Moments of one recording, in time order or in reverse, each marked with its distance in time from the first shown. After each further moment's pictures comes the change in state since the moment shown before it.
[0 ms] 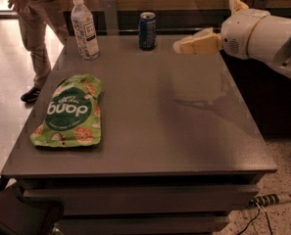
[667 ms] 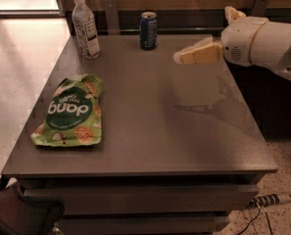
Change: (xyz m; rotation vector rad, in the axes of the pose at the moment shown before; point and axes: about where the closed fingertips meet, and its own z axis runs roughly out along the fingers) arm 0.011 0.023 -0.003 -0.085 0.035 0.001
